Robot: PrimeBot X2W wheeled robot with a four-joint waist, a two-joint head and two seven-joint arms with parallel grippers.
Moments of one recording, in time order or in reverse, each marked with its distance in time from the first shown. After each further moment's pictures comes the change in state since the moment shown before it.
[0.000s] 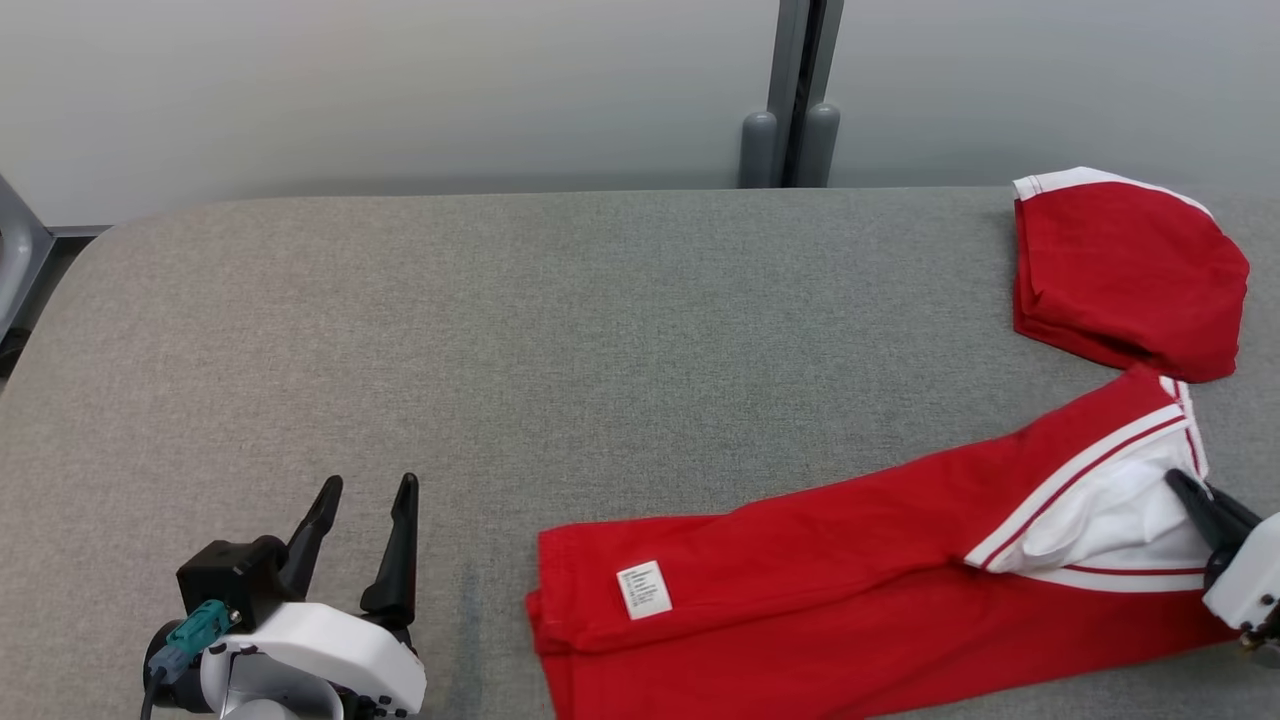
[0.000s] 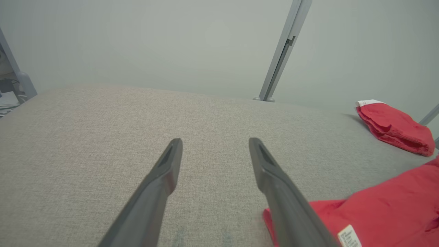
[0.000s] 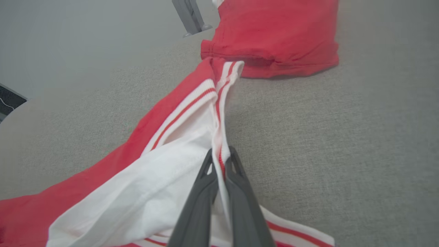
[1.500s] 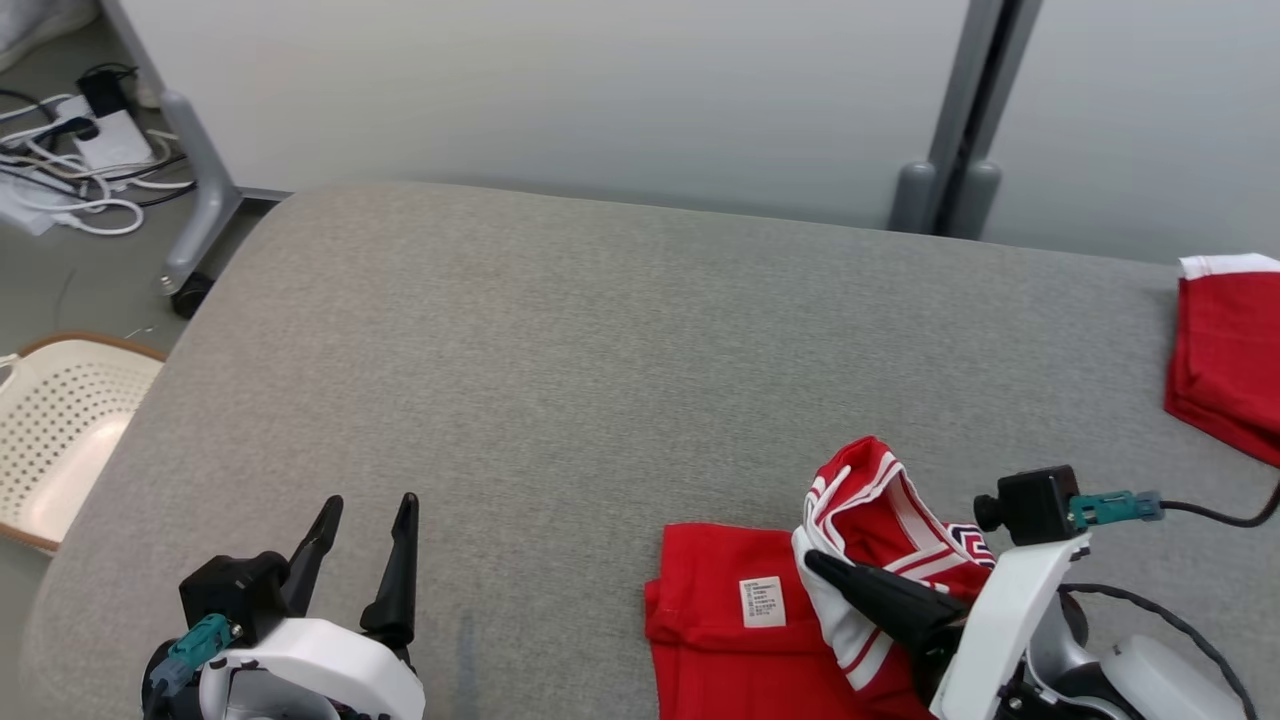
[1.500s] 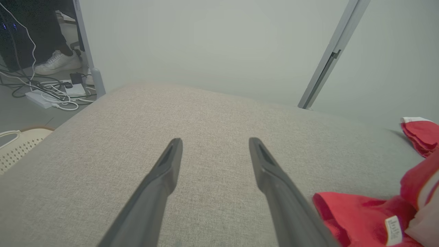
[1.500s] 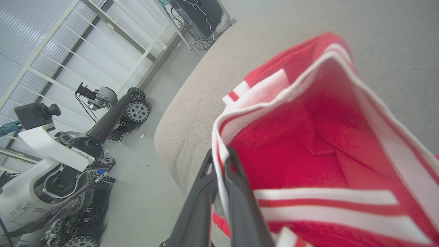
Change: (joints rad) left arm 0.027 0.018 -0.003 -0.026 -0.003 0.014 0.022; right arm 0.156 0.215 -0.014 -0.595 -0.058 0.000 0.302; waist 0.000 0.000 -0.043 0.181
